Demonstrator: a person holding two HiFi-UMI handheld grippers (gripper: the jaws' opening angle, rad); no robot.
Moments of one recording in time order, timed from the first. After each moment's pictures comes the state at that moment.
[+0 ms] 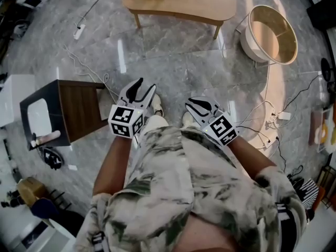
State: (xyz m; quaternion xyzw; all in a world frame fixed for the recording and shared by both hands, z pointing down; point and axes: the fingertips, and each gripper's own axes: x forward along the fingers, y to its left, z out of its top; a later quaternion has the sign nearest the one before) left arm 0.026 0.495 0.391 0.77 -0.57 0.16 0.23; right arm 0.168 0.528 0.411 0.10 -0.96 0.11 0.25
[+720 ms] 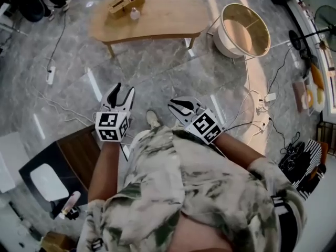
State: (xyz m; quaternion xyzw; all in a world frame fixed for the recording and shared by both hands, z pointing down) left arm -0.173 0.325 0.406 0.81 -0.52 0.17 0.20; right arm -0.026 0.392 0.403 0.21 -0.93 0.13 0.28
